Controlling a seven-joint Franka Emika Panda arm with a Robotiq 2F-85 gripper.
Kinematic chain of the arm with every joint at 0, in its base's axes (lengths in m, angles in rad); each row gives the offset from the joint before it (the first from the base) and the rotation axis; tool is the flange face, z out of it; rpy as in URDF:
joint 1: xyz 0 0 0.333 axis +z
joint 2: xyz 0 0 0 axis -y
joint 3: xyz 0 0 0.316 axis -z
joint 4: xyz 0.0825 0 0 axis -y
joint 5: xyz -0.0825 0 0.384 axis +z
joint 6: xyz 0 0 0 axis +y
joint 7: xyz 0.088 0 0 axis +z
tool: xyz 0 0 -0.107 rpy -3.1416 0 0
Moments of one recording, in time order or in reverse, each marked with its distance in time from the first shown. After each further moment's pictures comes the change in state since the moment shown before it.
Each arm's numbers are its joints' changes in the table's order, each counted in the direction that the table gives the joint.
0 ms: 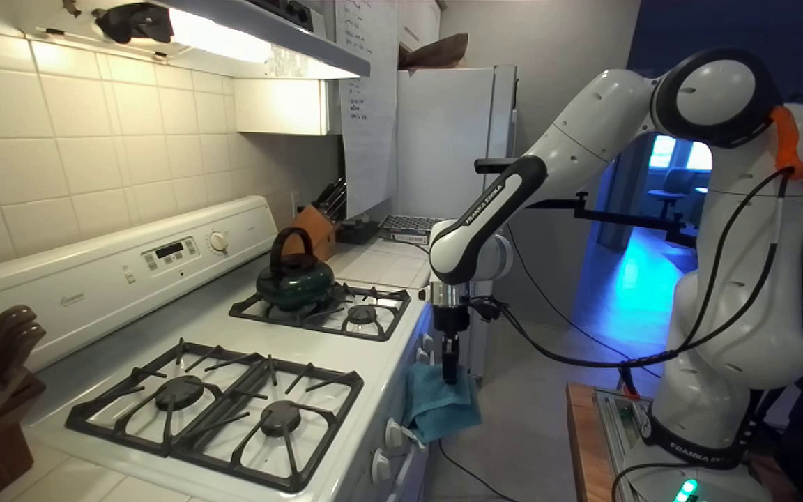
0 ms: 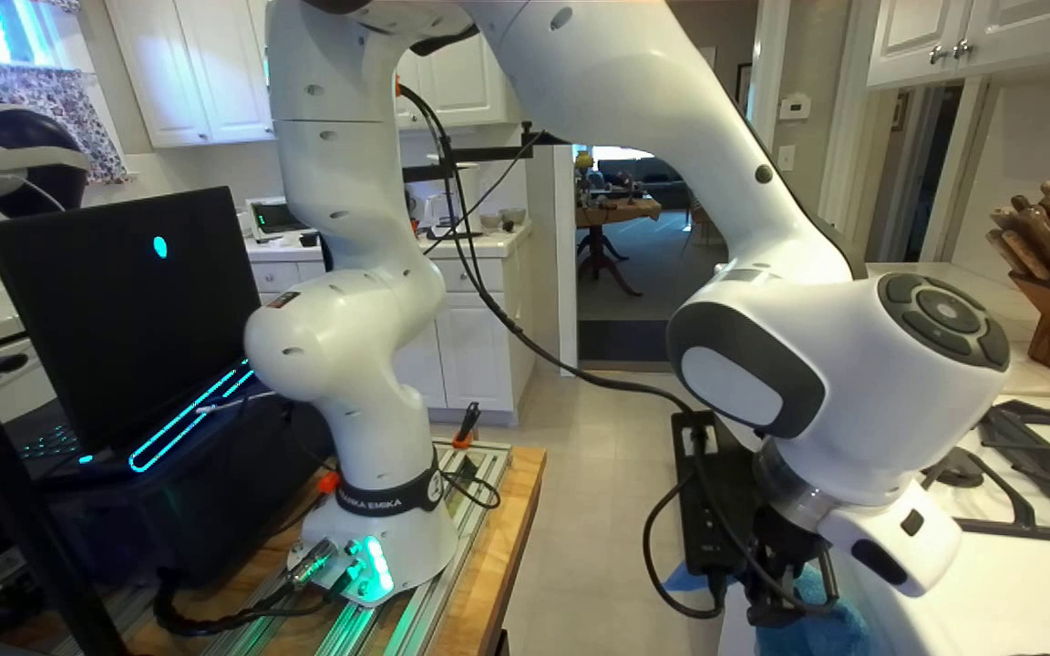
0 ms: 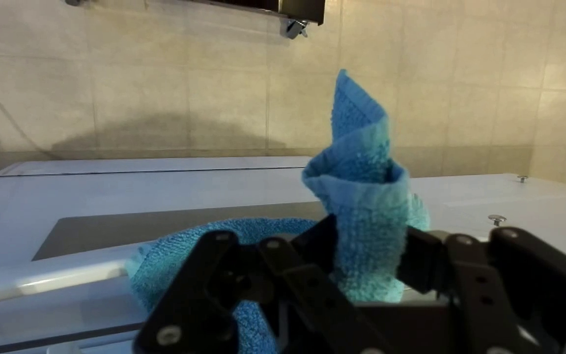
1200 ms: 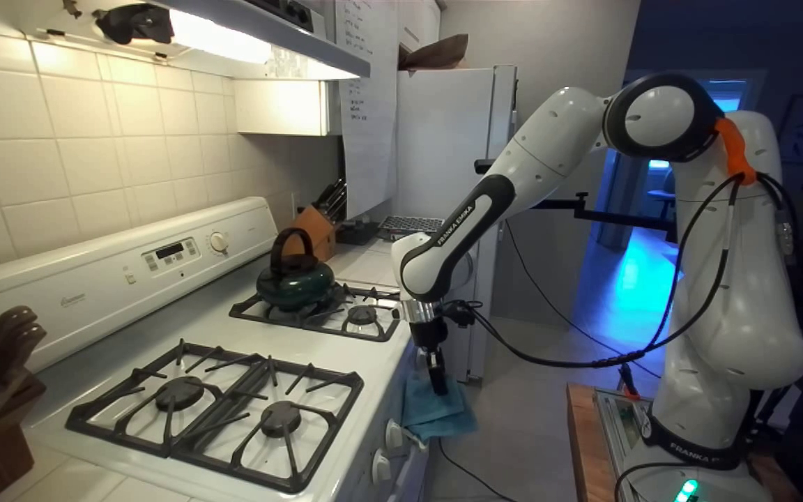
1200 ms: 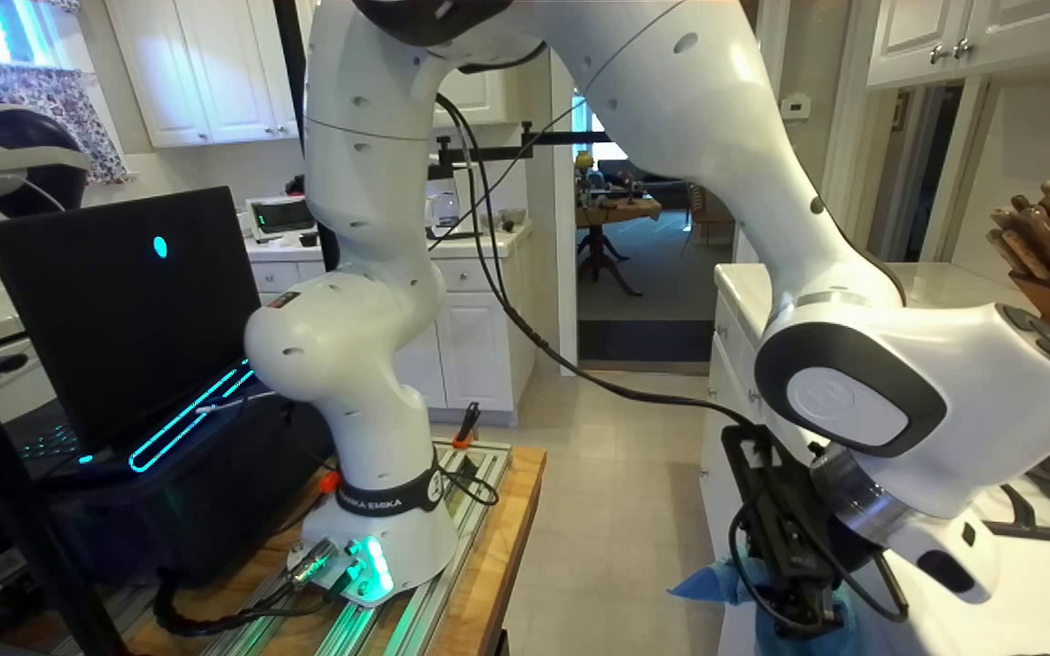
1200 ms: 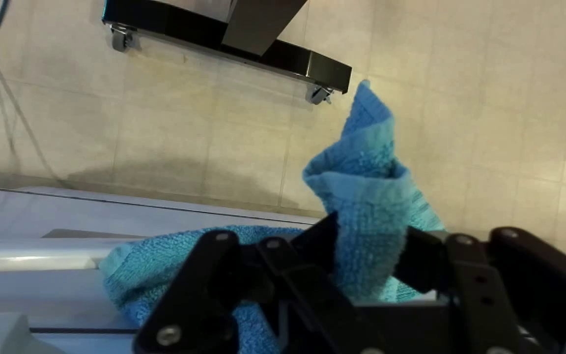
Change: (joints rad) arm 0.001 -0.183 -0.067 0.200 -0.200 0.144 -0.093
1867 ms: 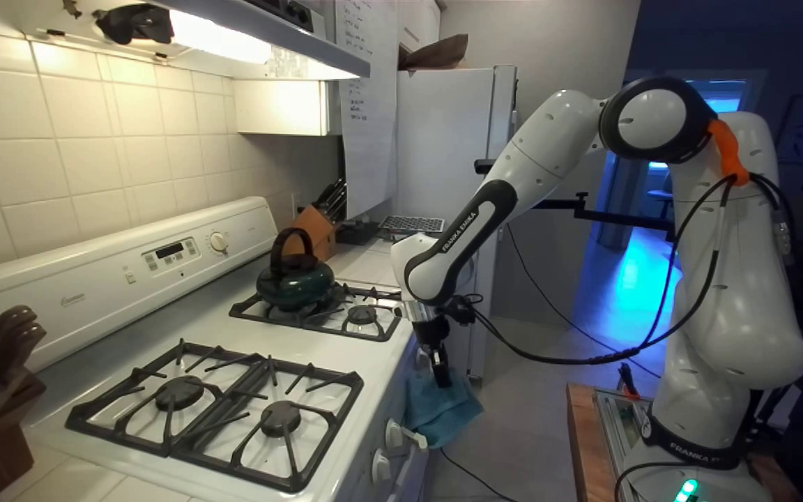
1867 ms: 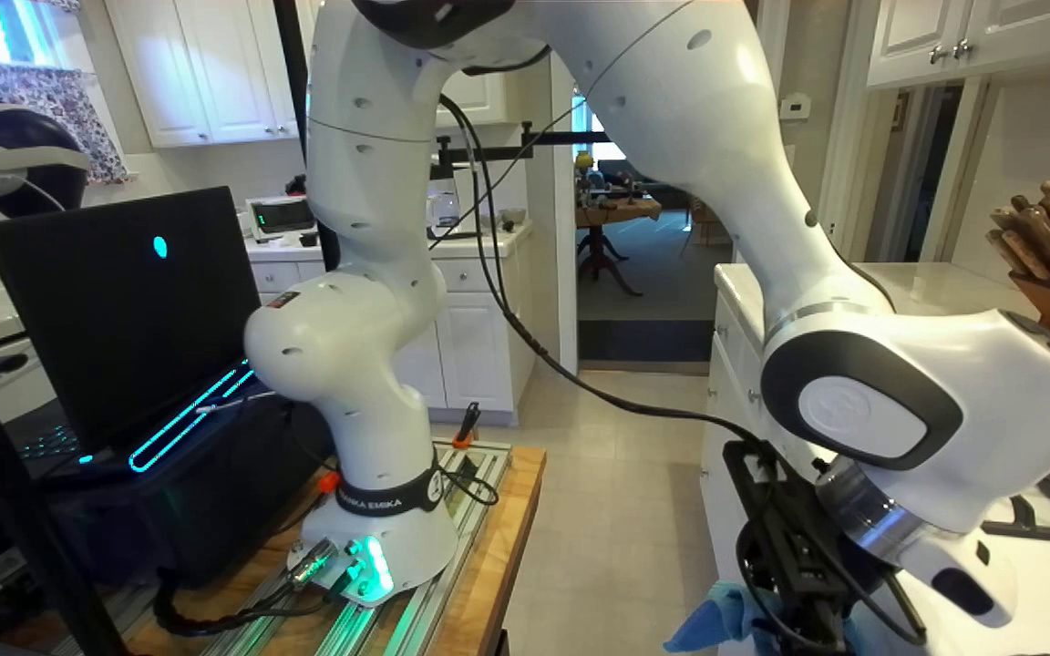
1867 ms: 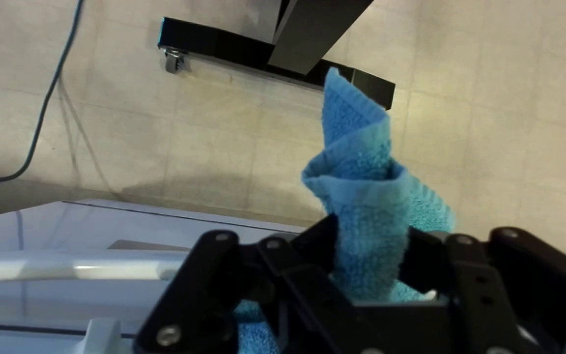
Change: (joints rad) arm -0.005 -0.014 0.021 0.007 -0.133 -0.019 -0.072
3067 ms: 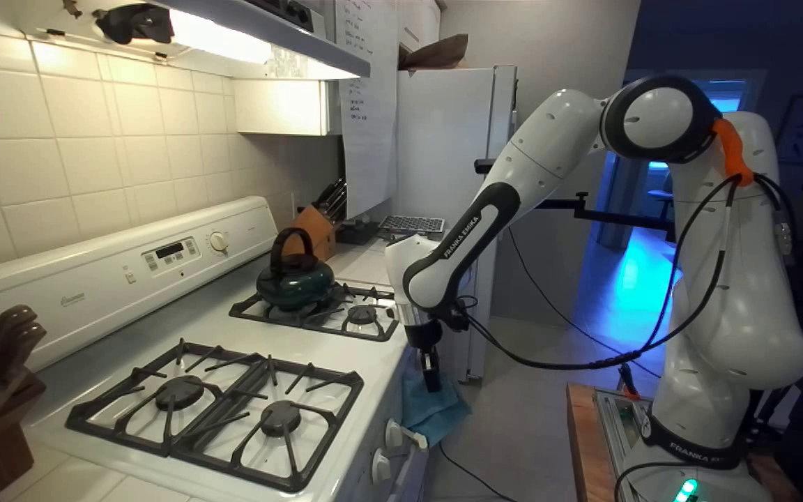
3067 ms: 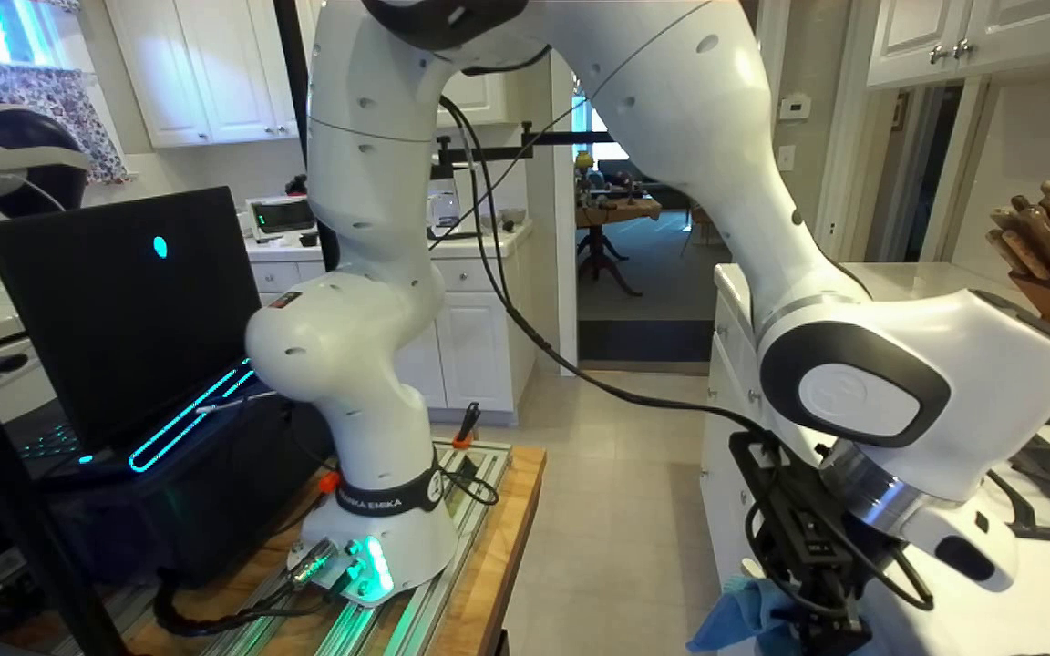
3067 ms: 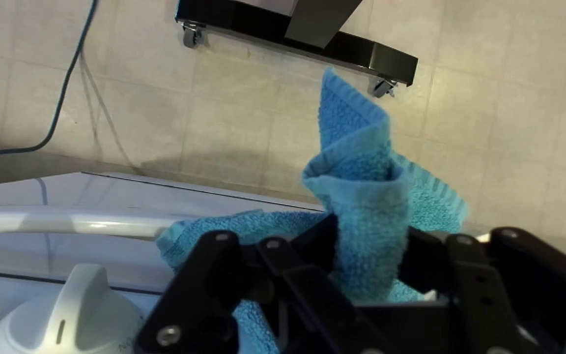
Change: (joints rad) arm 0.022 0.001 -0.028 -0.007 -0.036 -0.077 -0.077
